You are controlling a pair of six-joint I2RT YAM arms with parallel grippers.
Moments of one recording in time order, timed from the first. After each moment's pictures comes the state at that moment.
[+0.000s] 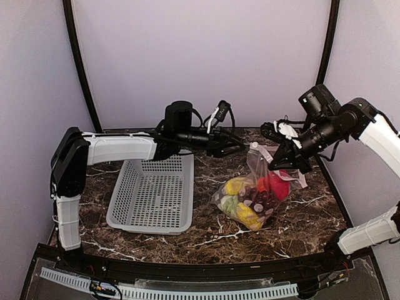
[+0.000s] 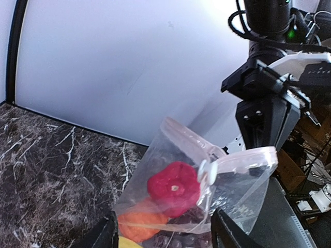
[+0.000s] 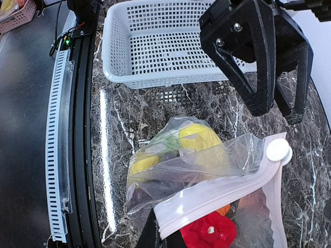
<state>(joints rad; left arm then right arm) -0.81 2.03 1.58 0.34 0.87 -0.30 0.60 1.24 1.45 -1.22 -0.54 -0.70</state>
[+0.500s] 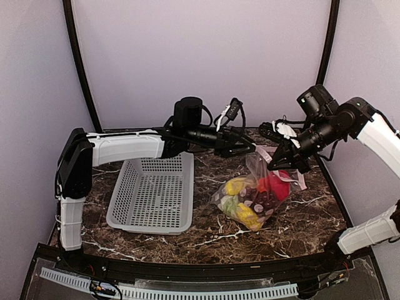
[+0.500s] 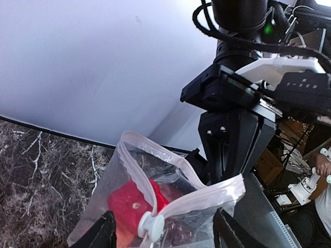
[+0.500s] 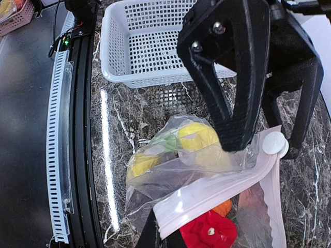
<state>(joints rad) -0.86 2.08 1.72 0.29 0.97 -0.35 0.60 1.25 1.45 -1.22 -0.54 -0.69</state>
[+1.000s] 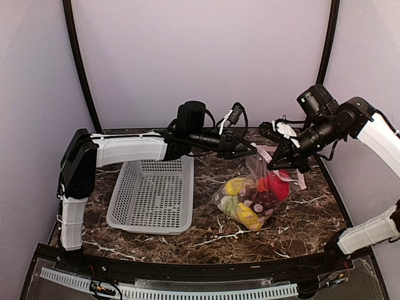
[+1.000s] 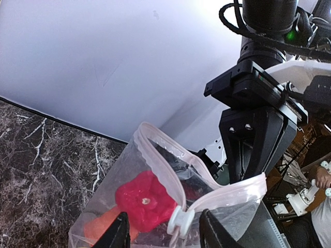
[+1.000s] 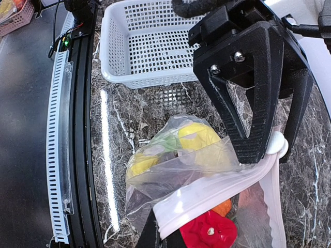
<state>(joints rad) -0.87 2.10 1.72 0.26 0.92 -0.39 0.60 1.25 1.46 -1.22 -0.54 -0.68</state>
